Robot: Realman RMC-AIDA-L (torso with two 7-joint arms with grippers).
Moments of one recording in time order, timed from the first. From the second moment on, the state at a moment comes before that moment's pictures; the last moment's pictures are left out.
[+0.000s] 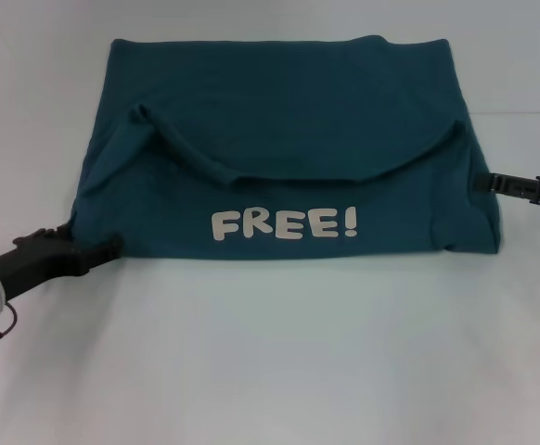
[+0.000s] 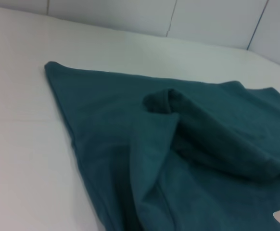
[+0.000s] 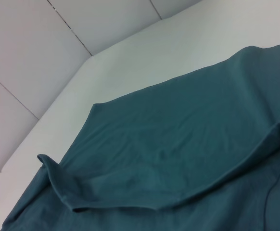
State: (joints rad) left arm -0.48 -2.17 0.50 0.60 1.99 0.95 -1.44; right arm 0.56 1.95 -0.62 -0.56 -2.00 -1.21 1.96
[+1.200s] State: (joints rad) left arm -0.48 -2.17 0.53 0.60 1.99 0.92 -1.48; right arm 0.55 1.95 -0.62 -0.56 -2.00 -1.18 1.96
